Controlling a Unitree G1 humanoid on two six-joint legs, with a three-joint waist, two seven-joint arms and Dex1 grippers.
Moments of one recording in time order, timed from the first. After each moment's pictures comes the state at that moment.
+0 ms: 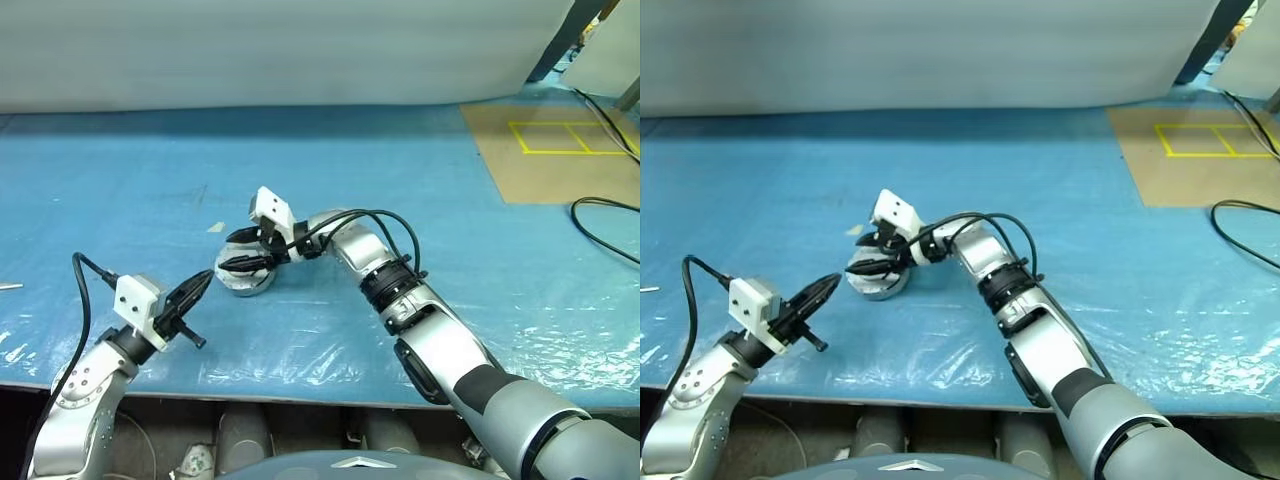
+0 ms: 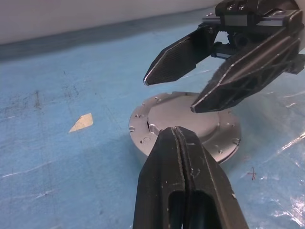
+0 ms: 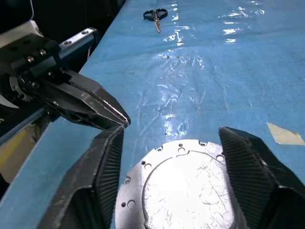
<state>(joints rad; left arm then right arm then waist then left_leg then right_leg) 0.30 0.43 0.23 -0.31 -0.40 0.01 -0.68 -0.94 0.06 0.35 0.71 0.06 0.19 1.09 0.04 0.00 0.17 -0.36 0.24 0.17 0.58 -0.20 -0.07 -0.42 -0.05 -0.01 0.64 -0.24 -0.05</state>
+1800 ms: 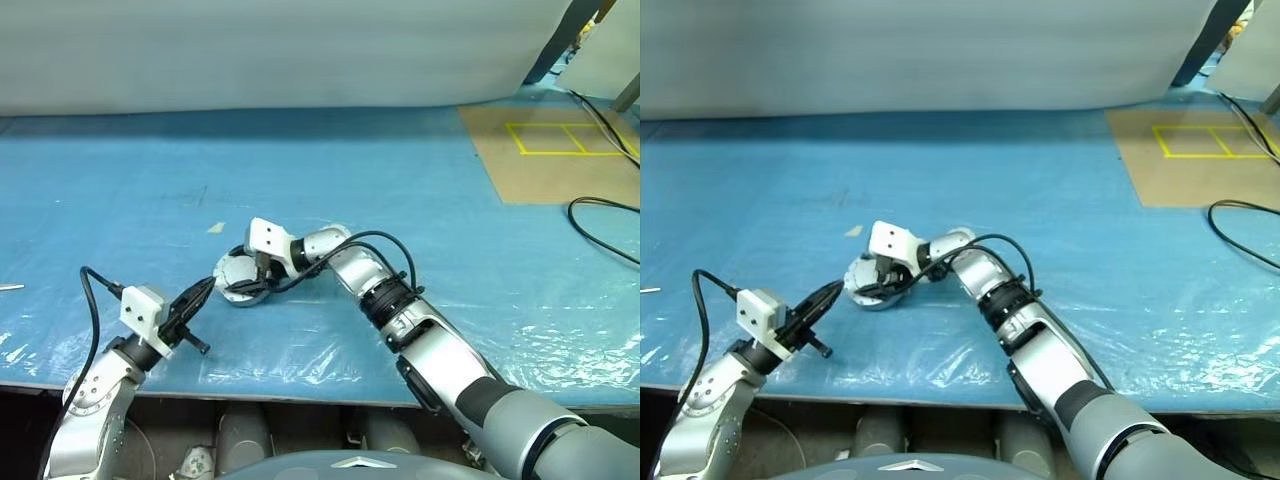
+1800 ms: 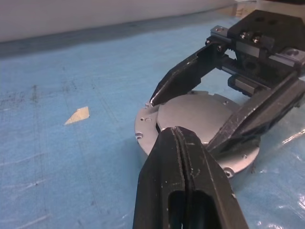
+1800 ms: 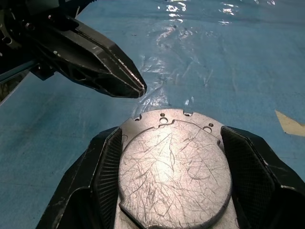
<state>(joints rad) 0.27 0.39 0.20 -0.21 -0.38 -0.08 -0.69 -0.85 0.04 0.44 0.70 -0.09 0.02 1.03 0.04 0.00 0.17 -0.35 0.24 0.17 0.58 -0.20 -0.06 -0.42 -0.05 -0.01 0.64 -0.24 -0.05</state>
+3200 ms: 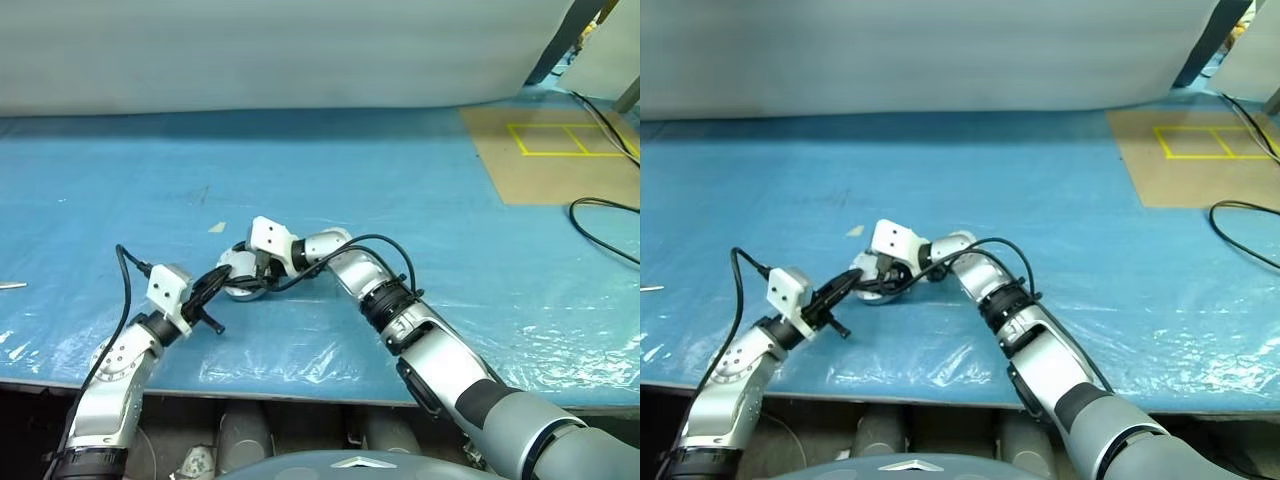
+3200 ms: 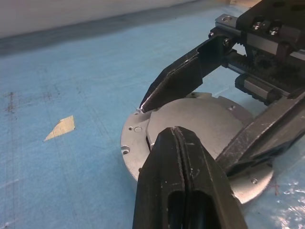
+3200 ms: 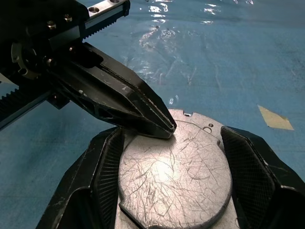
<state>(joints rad) 0.10 0.40 0.12 -0.09 -0.29 -0.05 -0.67 -0.85 0.05 0.42 0.72 -0.08 0.03 0.95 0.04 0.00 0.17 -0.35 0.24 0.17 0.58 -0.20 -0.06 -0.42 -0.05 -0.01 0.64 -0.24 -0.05</state>
